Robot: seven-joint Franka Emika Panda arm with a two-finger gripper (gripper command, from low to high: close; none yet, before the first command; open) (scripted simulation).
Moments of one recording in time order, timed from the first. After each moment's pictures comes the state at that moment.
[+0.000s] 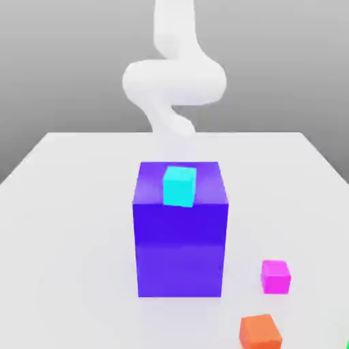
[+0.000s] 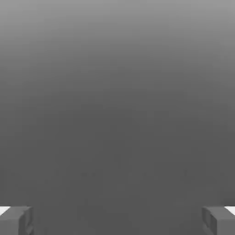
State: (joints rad) arm 0.00 -0.75 0.03 -2.31 -0.01 2.32 0.81
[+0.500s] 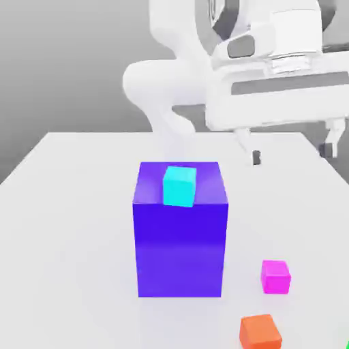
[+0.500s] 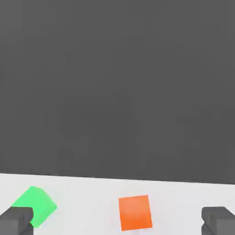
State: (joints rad) arm 0.13 -0.22 0.23 -2.54 0.09 2.62 1.05
